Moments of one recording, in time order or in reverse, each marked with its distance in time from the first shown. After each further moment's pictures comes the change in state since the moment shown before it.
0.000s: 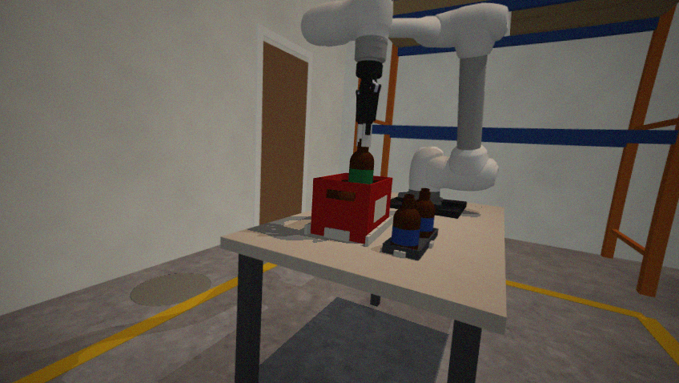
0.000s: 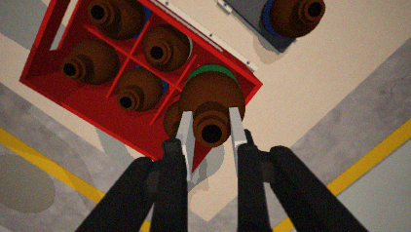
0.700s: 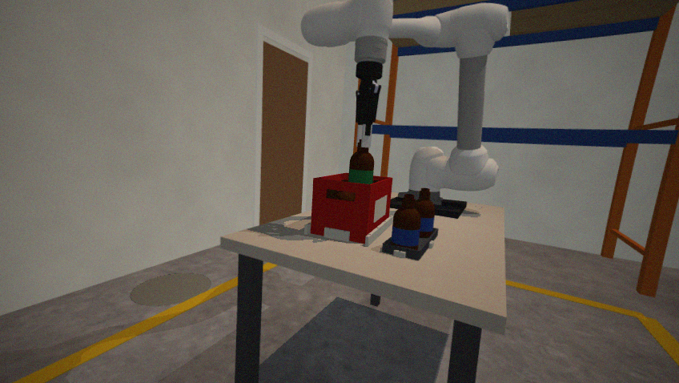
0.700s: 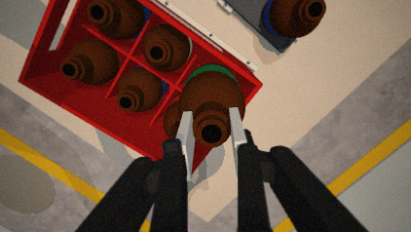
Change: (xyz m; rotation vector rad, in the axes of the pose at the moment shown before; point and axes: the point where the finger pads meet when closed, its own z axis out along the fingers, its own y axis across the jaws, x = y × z) arm 0.000 0.000 0.002 0.000 0.000 0.000
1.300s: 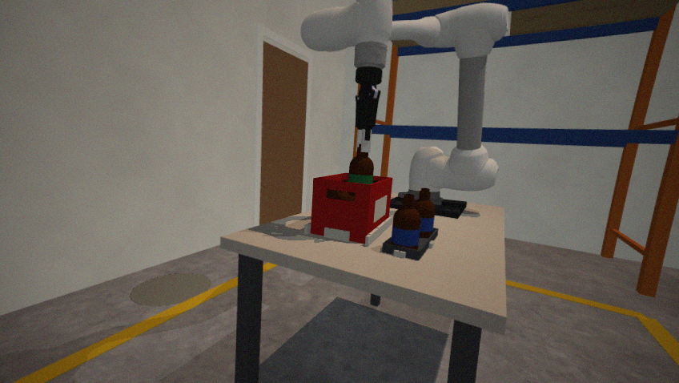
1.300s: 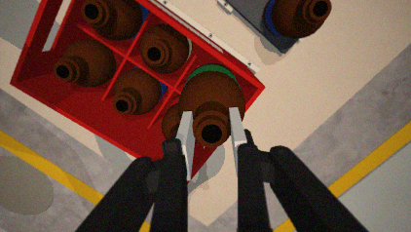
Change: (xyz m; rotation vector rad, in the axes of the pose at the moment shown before) arm 0.000 0.000 0.014 0.000 0.000 0.000
